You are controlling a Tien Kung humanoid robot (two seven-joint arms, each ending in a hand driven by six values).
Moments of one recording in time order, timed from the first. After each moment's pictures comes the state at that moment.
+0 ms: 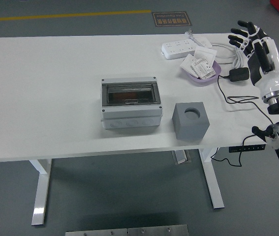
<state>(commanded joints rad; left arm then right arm) -0.04 0.25 -0.39 -0.18 0.42 0.00 0.33 0.31 -0.36 1.33 1.39 -0.89 -0.14 0.23</state>
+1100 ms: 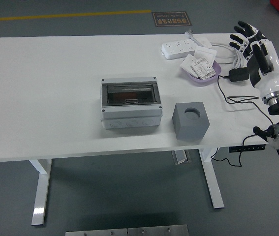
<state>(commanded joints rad) -0.04 0.25 -0.39 -0.18 0.42 0.00 0.34 0.31 -0.35 1.34 1.38 -0.91 -0.11 0.20</state>
